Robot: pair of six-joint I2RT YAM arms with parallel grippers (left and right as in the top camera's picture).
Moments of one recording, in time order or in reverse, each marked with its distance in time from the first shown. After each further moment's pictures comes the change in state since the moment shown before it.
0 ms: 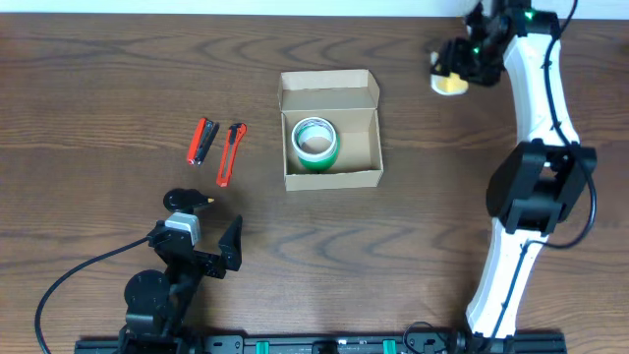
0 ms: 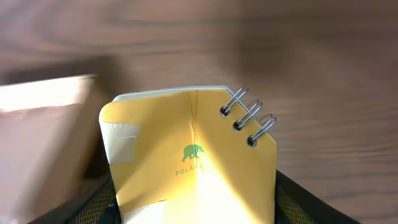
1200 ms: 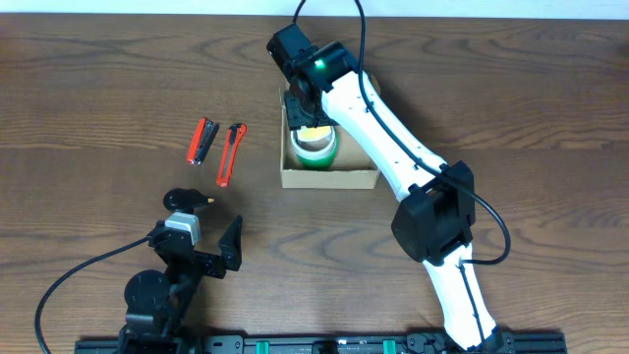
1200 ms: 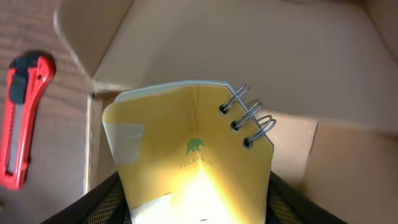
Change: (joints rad) left arm 0.000 0.000 0.000 0.000 0.000 0.000; right arm 0.661 0.028 0.014 -0.101 0.381 0.400
